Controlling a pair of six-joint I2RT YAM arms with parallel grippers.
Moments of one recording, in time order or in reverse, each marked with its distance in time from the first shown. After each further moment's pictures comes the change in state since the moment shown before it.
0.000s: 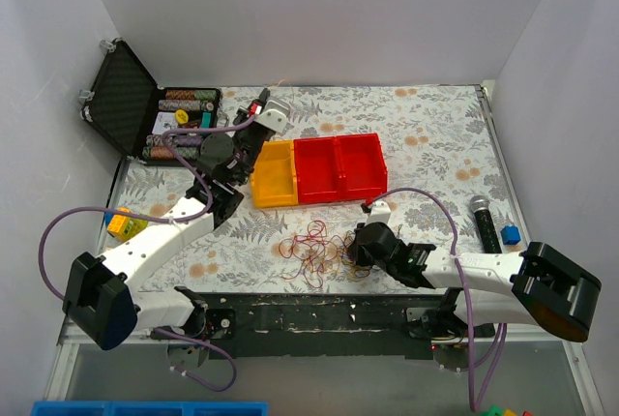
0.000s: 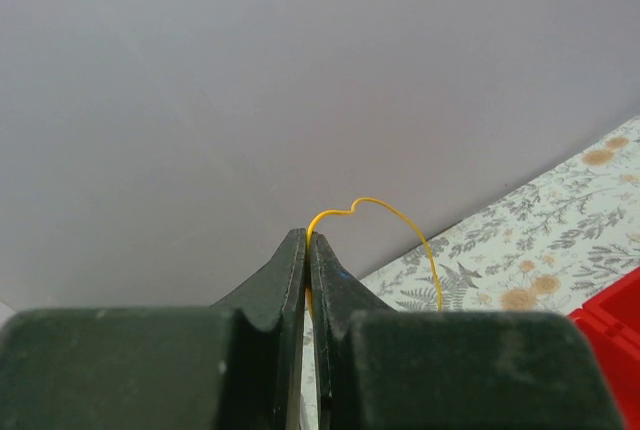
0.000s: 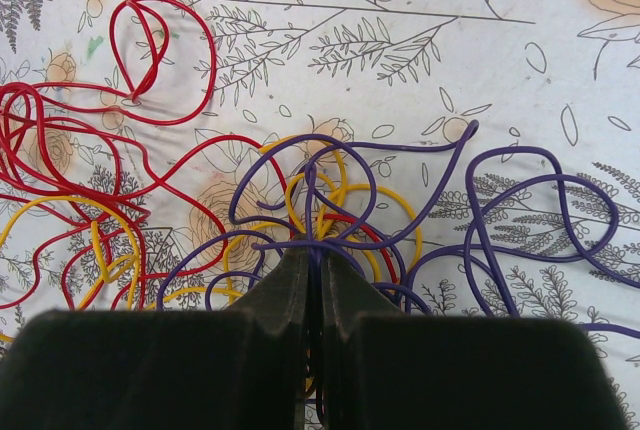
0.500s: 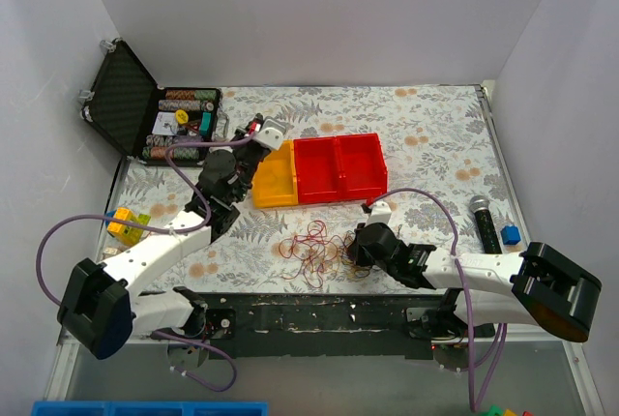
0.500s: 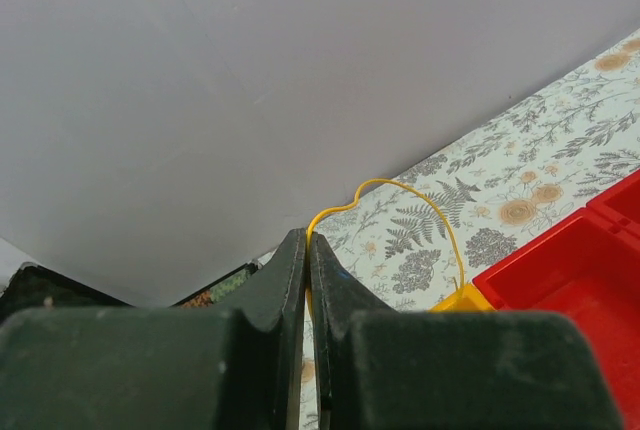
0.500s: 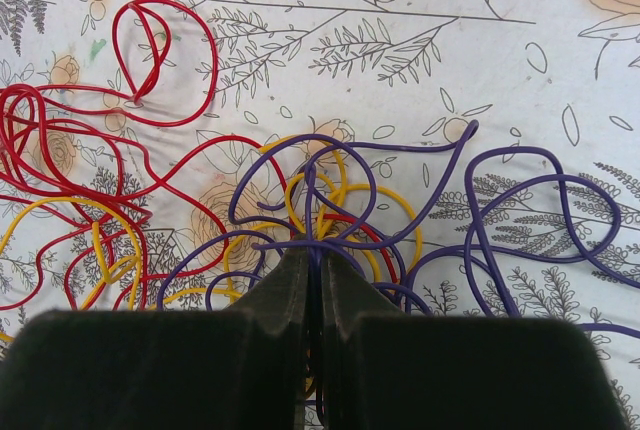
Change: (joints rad) left arm 0.010 -0.049 -0.182 -0.006 -0.058 -0.021; right arm 0.000 -0.002 -0.009 0.014 0.000 0.004
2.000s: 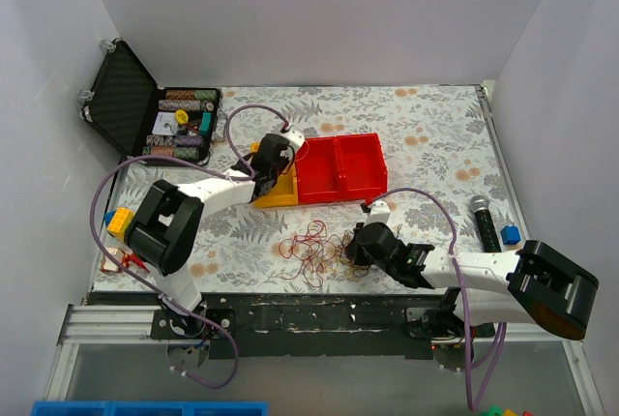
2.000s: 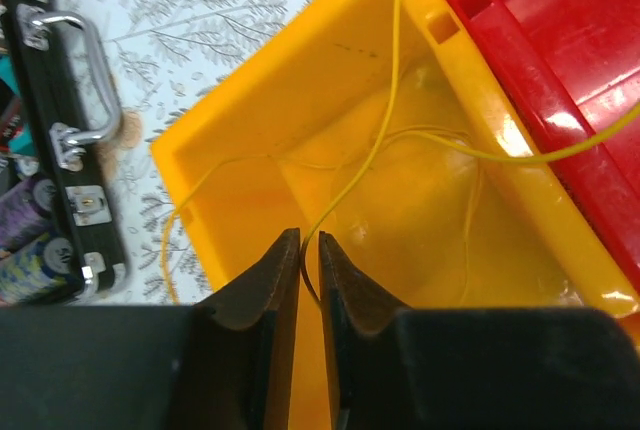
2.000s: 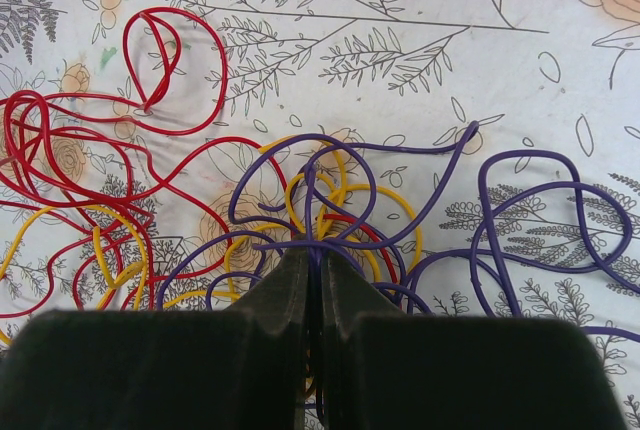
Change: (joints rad) left arm 0.053 0.532 0.249 -0.575 -0.139 -0.280; right arm 0.000 0.022 0.000 0.035 -0.003 0.004
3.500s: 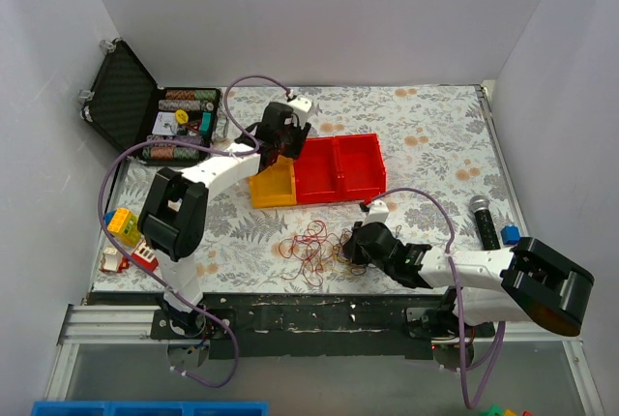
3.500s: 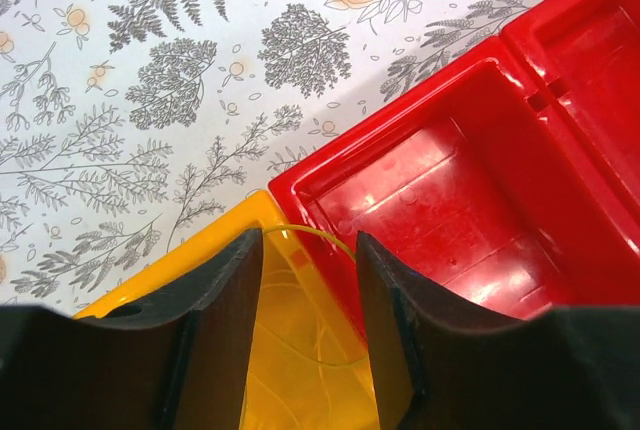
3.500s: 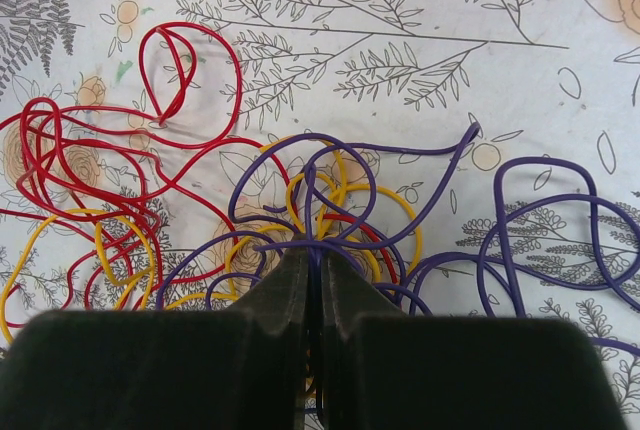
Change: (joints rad) left arm 0.036 0.154 0.351 -0.146 0.345 -0.240; right arm 0.000 0.029 -0.004 0.054 0.000 0.002
